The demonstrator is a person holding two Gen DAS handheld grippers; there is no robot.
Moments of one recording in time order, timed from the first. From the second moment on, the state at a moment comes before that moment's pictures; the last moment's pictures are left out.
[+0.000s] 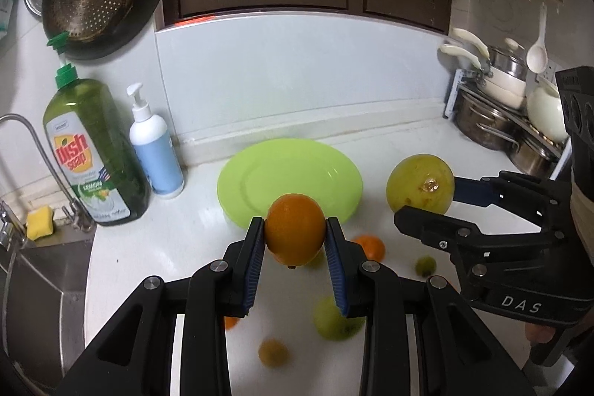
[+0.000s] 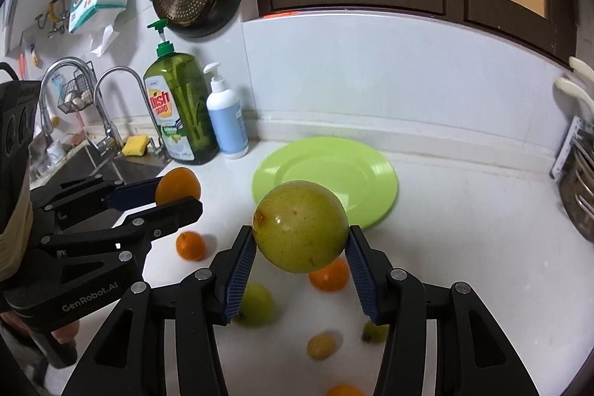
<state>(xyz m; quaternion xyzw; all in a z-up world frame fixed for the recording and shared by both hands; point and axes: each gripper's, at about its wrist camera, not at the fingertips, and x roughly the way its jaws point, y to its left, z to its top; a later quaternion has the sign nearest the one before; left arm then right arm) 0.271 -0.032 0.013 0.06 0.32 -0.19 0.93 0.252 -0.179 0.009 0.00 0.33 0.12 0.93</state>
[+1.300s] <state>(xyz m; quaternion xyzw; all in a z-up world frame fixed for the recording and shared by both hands) 0.441 -0.057 -0.088 0.06 0.48 -0.18 0.86 0.430 -0.191 -0.093 -0.02 0.49 0.13 0.86</state>
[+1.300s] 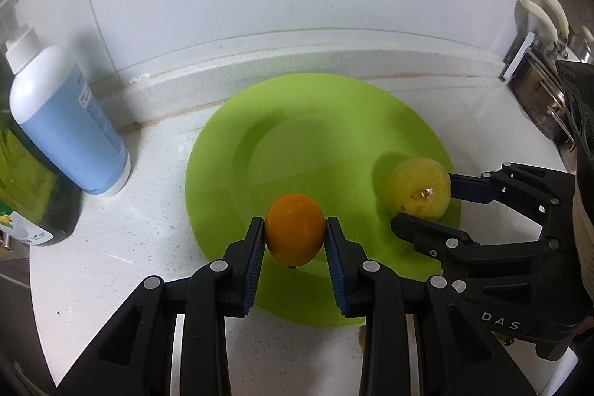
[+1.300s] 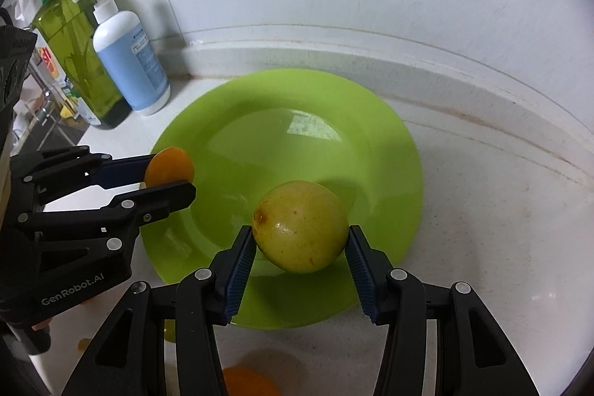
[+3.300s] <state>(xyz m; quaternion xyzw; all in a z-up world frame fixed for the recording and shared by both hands) 0.209 0.023 0.004 0.08 0.33 -0.12 0.94 0.212 -0.148 0.009 -0.01 0.31 0.10 0.95</state>
